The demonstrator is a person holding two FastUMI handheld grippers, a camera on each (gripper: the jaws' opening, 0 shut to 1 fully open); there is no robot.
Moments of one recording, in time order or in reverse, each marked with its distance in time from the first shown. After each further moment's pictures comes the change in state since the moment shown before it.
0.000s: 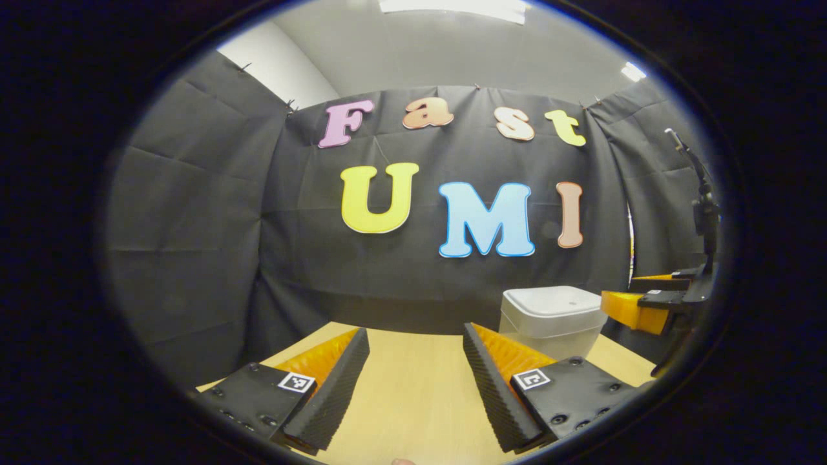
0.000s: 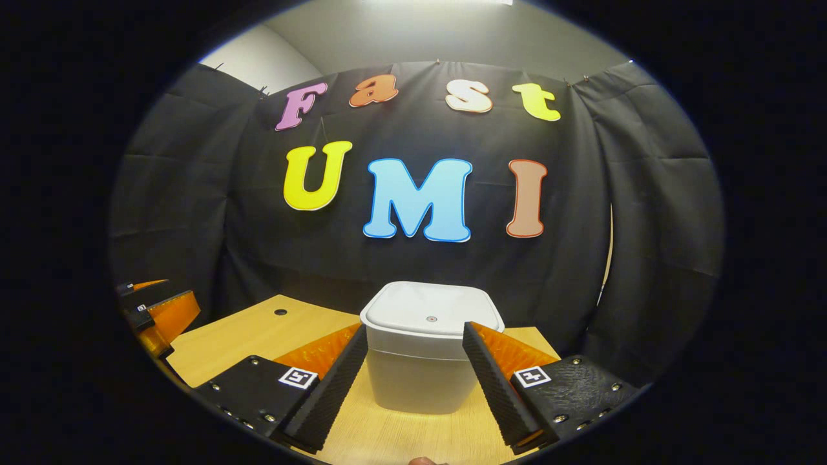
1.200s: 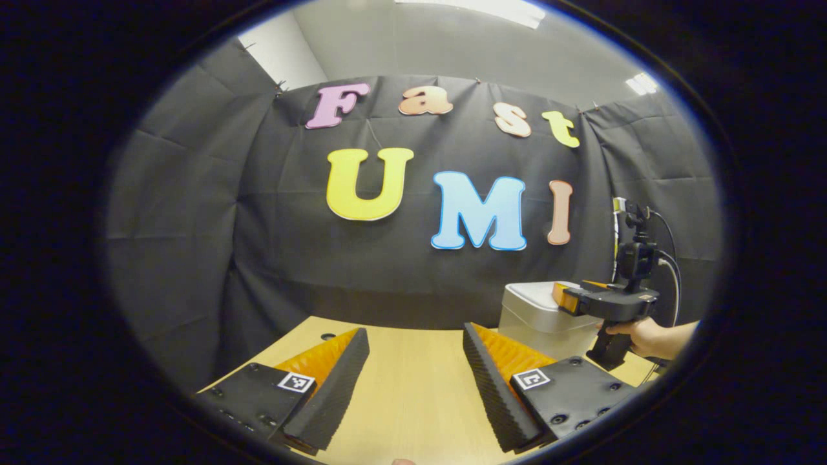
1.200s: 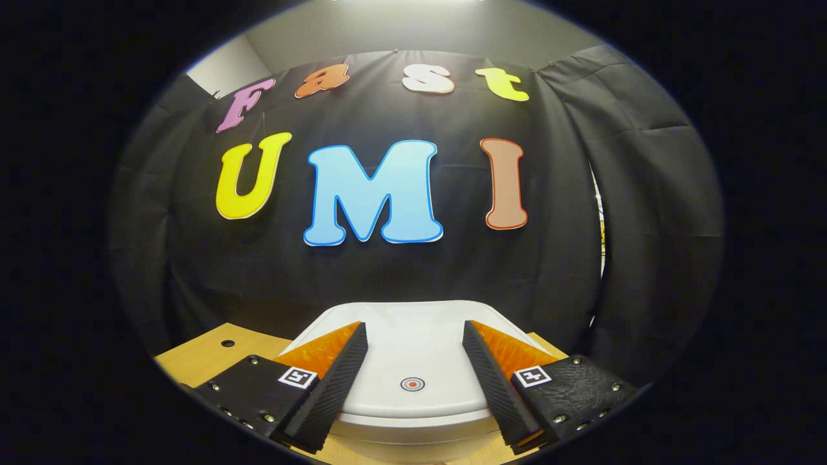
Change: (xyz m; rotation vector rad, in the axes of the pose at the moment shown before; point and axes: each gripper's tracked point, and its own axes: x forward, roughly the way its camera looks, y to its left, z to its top) left arm 0.035 0.053 -0.013 -0.057 0.042 -0.098; right arm 0.174 -0.032 -0.028 0.102 -0.039 -0.176
